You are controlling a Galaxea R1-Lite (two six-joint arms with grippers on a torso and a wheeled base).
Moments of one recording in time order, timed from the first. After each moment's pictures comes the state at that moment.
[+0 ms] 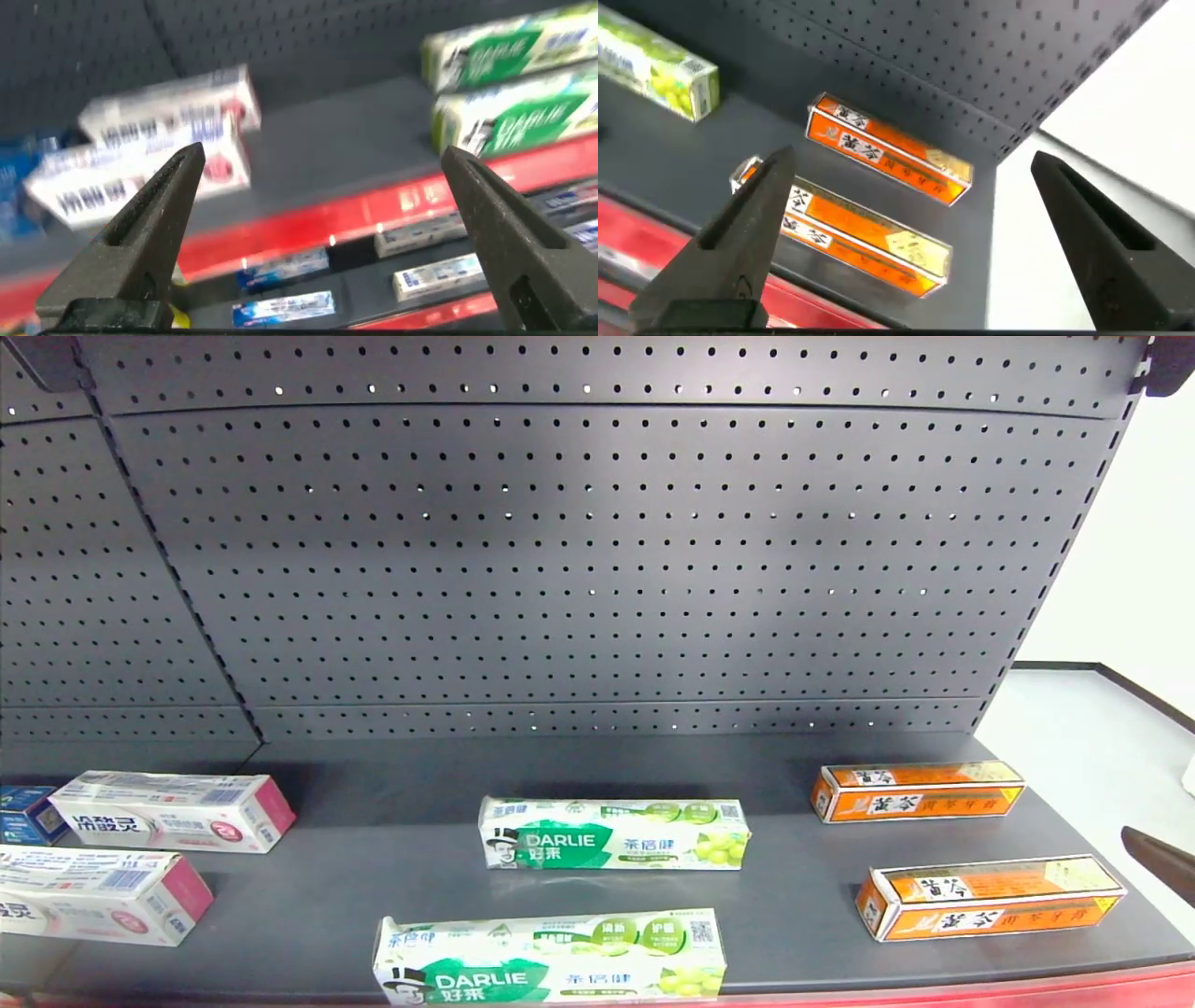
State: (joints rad) left arm -0.06 0.35 -0.47 0.23 -0.11 0.15; right arm 0.50 0.79 -0.55 -0.12 -0.26 -0.33
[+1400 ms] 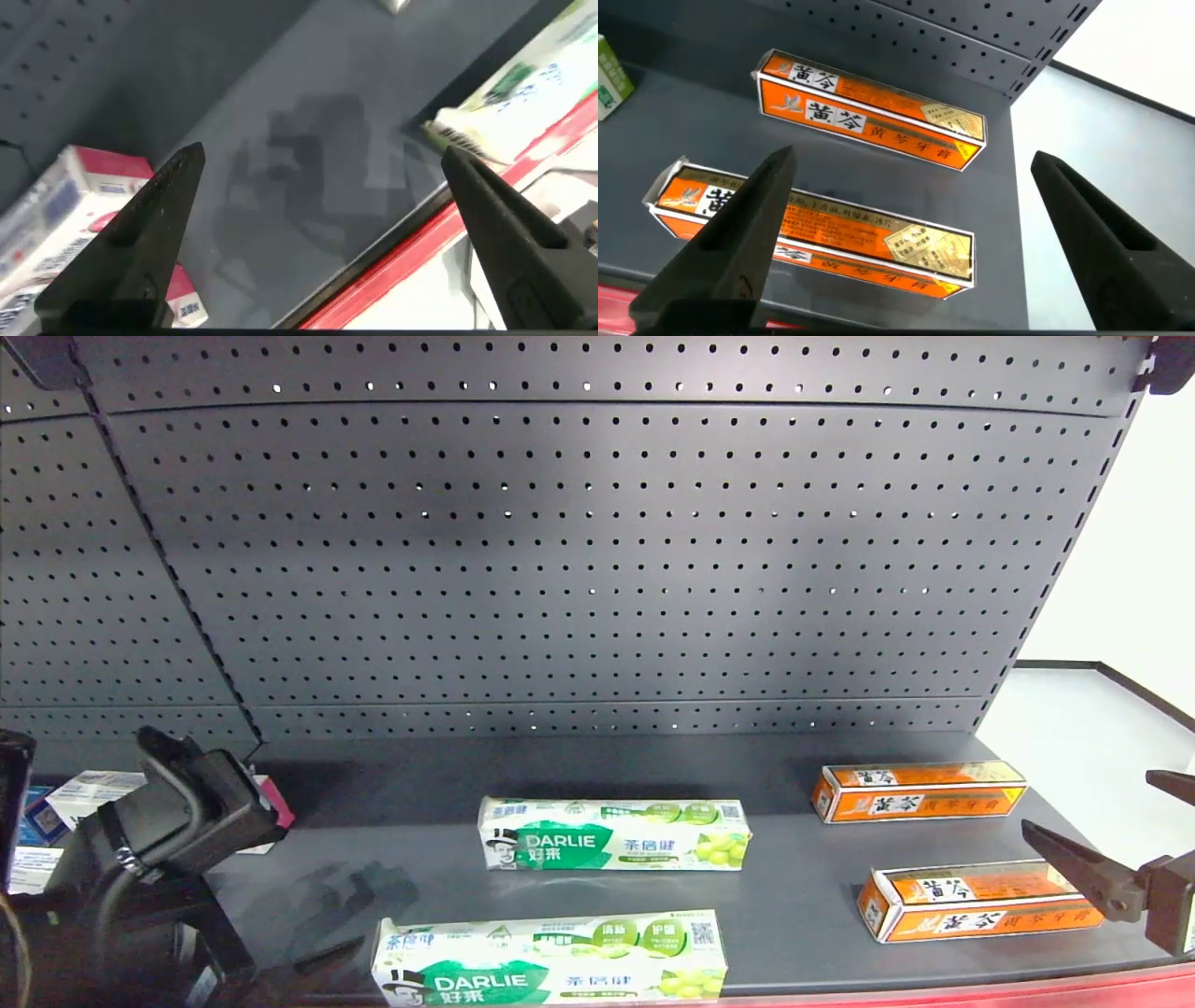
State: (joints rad) left arm -0.29 1.17 -0.60 0.08 -0.08 0.44; right arm 0.37 0.98 -0.43 -0.34 -0.26 -0.23
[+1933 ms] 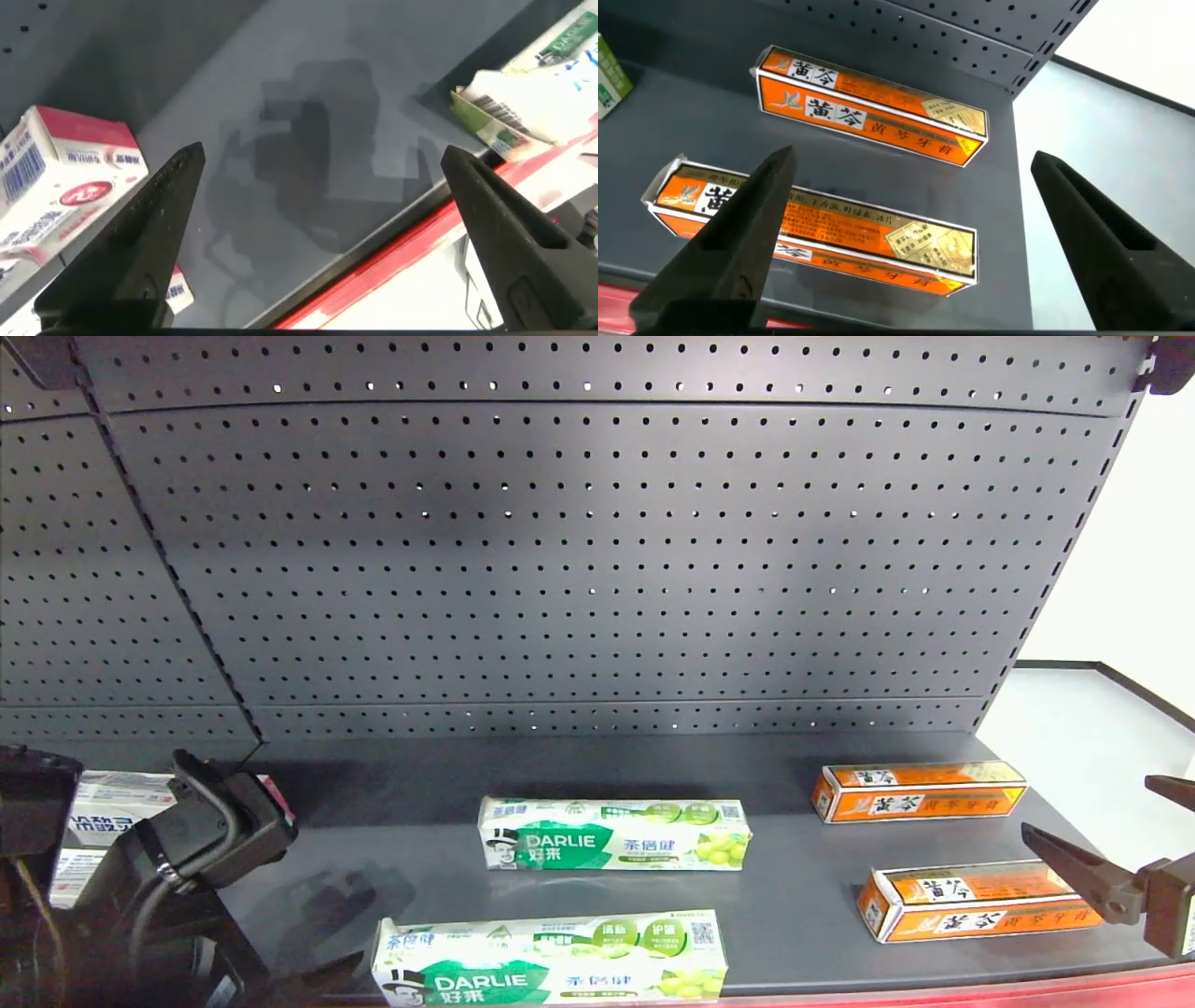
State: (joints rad) left arm -0.29 1.21 -0.57 0.06 -0.04 0.42; right arm 0.36 0.98 -0.42 -0.34 -0.26 -0.22
